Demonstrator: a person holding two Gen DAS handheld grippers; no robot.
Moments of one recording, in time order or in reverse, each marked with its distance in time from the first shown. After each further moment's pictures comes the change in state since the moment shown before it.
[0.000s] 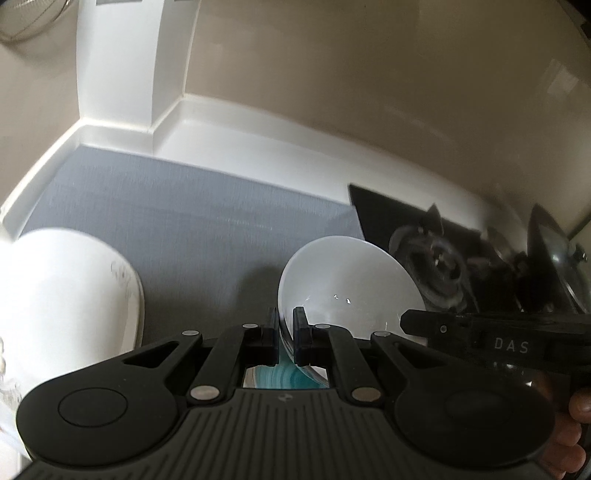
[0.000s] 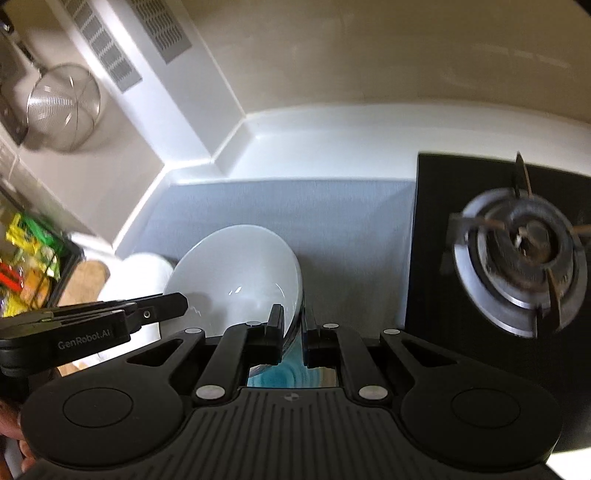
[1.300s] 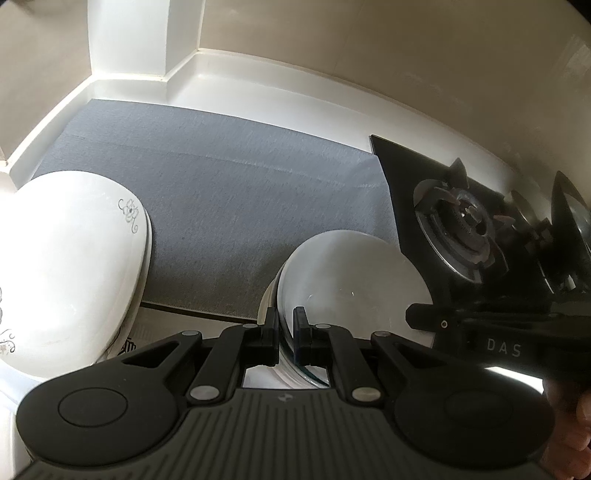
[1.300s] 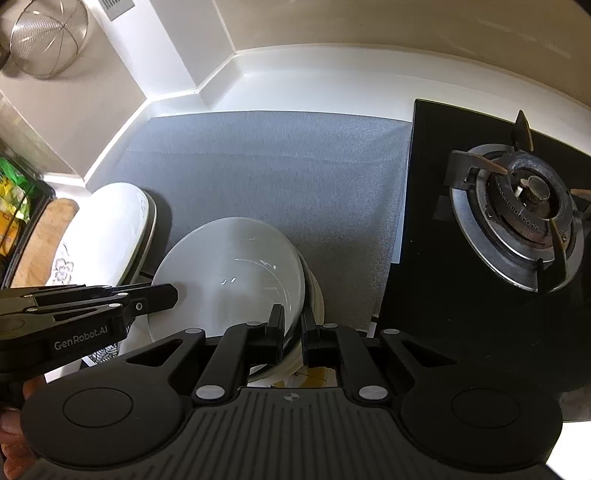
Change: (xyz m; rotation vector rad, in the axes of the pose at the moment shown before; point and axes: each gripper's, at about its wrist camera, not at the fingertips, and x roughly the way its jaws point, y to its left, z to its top) left arm 0.020 0.006 -0.032 -0.006 0.101 0.062; right arm 0.033 0.010 -0.037 -0.069 0.129 -0.098
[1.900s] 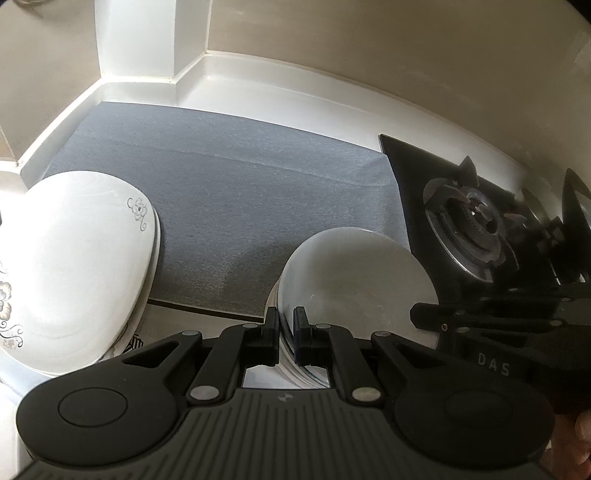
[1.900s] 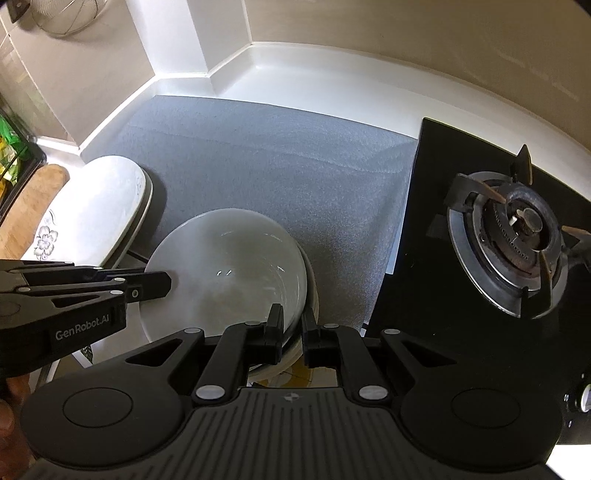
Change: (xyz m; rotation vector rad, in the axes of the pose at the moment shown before) left arm 0.001 -0.006 -0.005 0.005 -0.013 0.051; right arm 0.003 0.021 -0.001 -0.122 -0.001 -0.085
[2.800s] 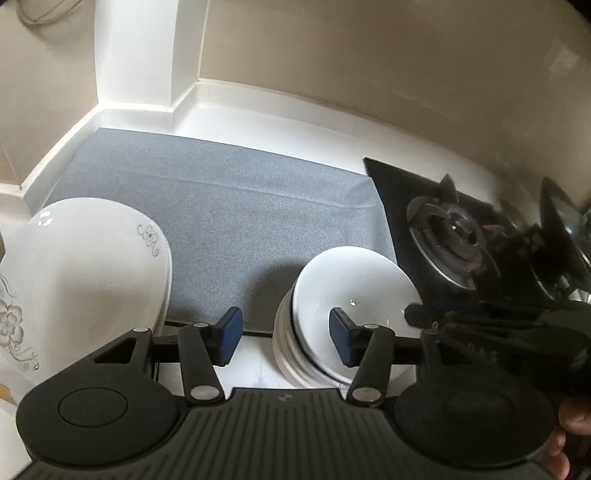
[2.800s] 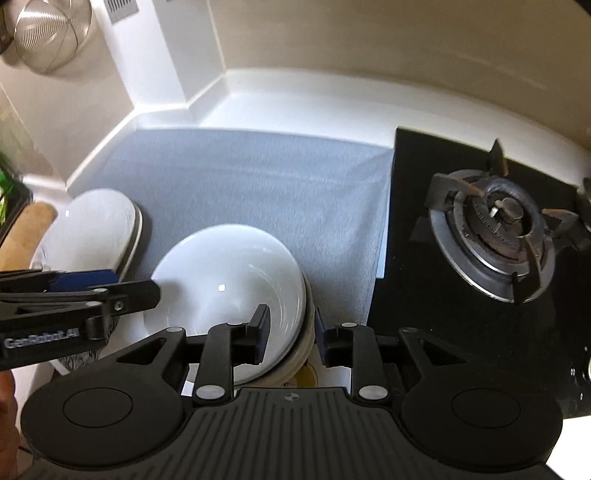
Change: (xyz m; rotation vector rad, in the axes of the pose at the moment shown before) left arm -0.030 0.022 -0.005 0.030 -0.080 -0.076; right arm -0.011 0.007 -0.013 0.113 -0.115 -0.054
